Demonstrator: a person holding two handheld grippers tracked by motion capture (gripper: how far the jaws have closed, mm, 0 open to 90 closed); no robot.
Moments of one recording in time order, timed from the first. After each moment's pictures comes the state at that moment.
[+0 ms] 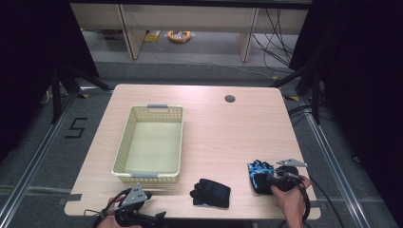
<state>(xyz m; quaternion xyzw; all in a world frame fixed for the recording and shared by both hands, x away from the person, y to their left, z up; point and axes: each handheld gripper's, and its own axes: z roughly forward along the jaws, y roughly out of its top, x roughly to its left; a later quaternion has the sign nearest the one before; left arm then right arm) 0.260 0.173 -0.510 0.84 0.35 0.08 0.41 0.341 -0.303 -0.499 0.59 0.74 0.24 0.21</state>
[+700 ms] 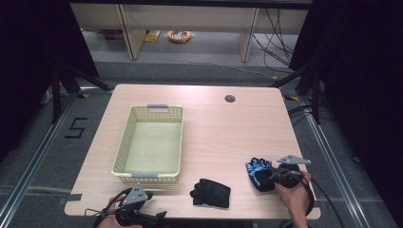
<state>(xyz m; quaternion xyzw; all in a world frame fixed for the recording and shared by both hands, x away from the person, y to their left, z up) 0.261 0.171 -0.509 0.84 0.36 0.07 0.41 0.348 -0.312 -0.493 0.50 0.78 0.31 0.19</state>
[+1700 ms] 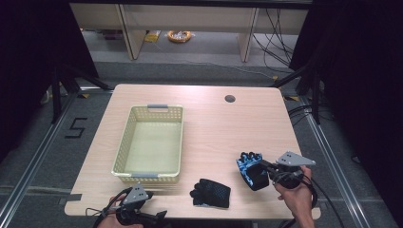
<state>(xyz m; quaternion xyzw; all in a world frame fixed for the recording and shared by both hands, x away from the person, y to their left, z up) 0.263 0.171 -0.510 0.84 0.35 0.07 0.41 0.329 -0.289 -0.449 0.41 0.79 0.40 0.20</state>
